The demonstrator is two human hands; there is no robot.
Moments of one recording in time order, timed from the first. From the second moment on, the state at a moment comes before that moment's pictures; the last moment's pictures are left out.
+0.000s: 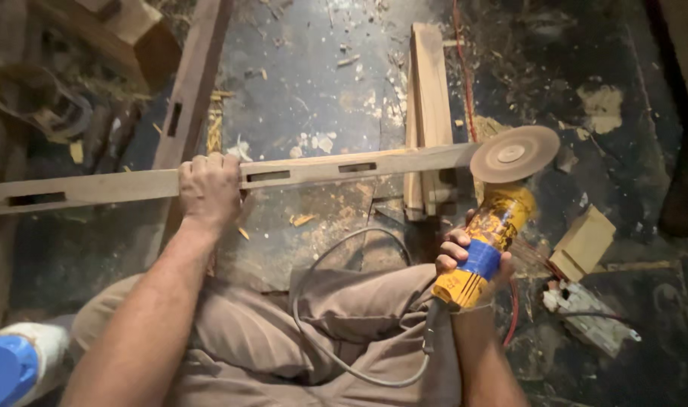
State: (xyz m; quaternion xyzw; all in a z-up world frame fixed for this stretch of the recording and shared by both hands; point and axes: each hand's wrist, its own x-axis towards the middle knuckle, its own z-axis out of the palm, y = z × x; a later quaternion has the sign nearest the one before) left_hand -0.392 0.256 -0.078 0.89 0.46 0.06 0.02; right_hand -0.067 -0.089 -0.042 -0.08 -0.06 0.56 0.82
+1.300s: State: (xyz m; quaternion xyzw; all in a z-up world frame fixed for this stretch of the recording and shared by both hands) left_hand -0.479 0.278 -0.076 0.91 0.41 0.04 0.01; right_hand -0.211 0.037 0.079 -0.79 -0.45 0.39 0.14
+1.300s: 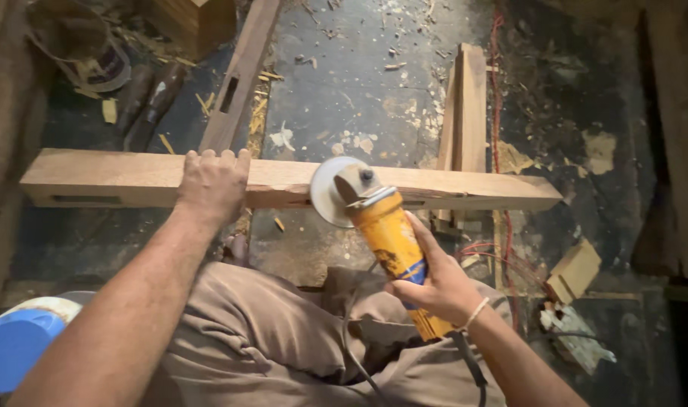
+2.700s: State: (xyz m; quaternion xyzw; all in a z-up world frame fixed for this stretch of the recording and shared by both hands) left_hand -0.476 0.275 -0.051 0.91 0.40 -0.04 0.05; right_hand -0.140 -0.040 0.074 -0.79 -0.47 0.29 0.27
